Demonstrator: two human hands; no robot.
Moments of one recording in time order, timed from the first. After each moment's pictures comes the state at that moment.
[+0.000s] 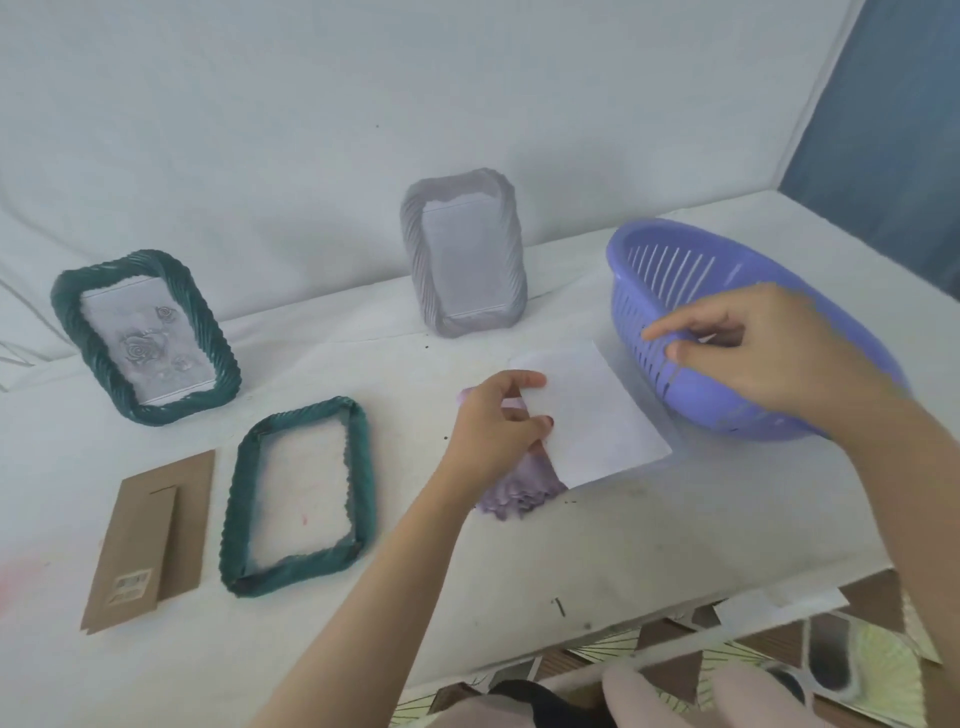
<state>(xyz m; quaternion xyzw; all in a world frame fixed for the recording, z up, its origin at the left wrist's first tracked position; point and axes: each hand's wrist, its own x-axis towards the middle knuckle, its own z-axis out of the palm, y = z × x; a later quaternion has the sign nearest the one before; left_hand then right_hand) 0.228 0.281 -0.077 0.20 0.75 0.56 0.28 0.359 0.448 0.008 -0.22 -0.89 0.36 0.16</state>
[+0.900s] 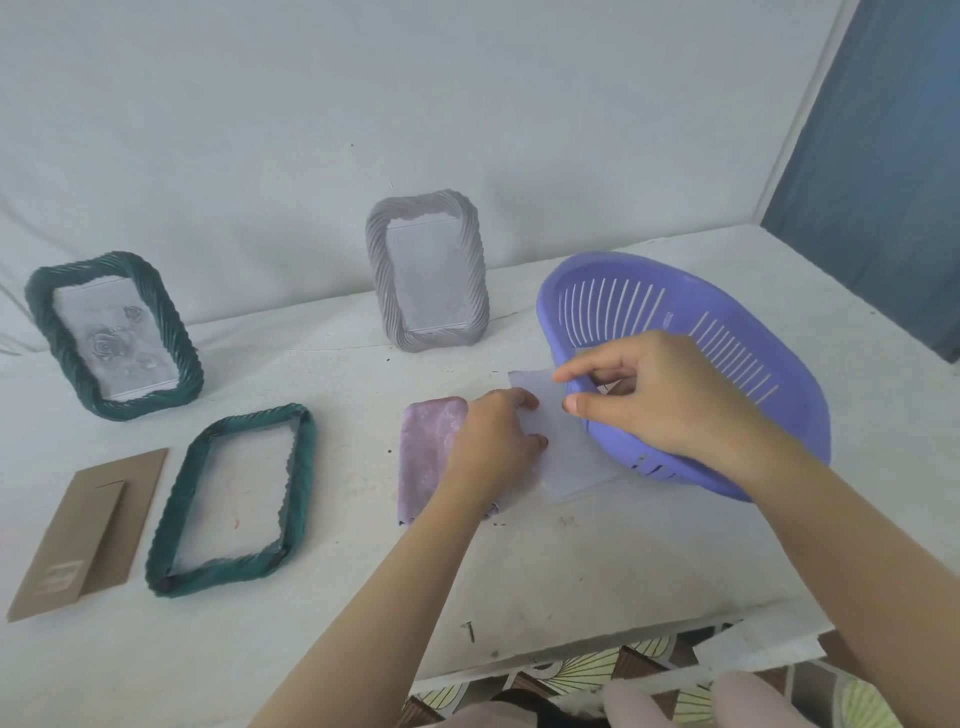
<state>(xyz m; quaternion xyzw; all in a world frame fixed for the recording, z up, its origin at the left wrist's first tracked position) 0.241 0.350 -0.104 0.28 0.89 0.34 0.14 0.356 0.465 -0.008 -0.14 -0.90 0.39 0.11</state>
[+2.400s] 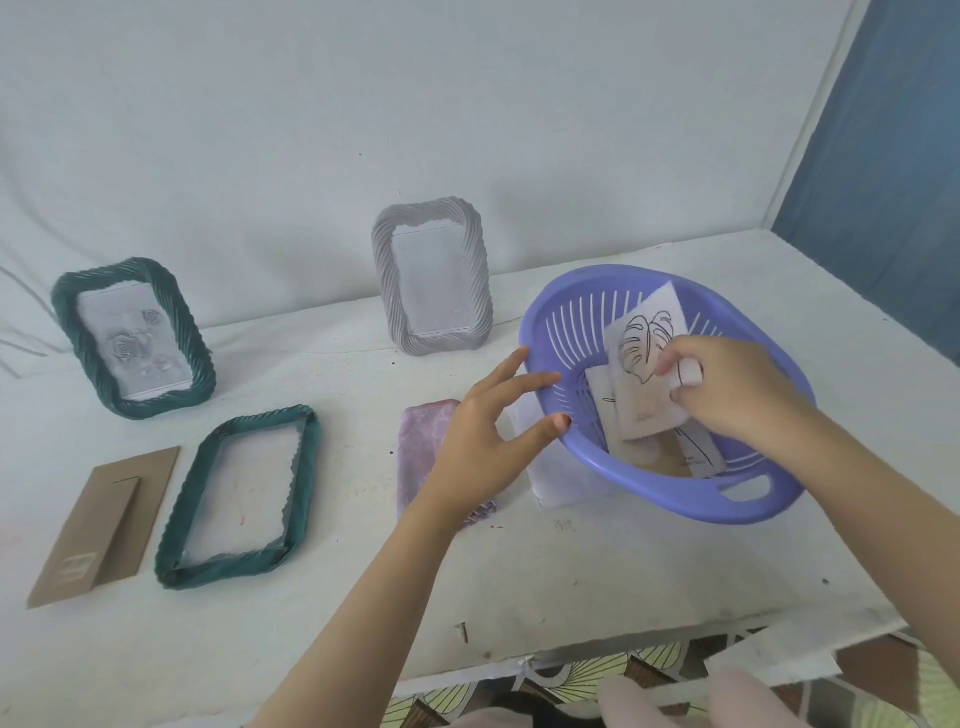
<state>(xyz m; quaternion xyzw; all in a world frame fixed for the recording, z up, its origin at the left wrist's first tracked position) 0.268 0.325 -0.070 0.37 0.77 0.51 0.10 0.361 0.534 -0.040 -0.28 -0.92 0.25 0.08</state>
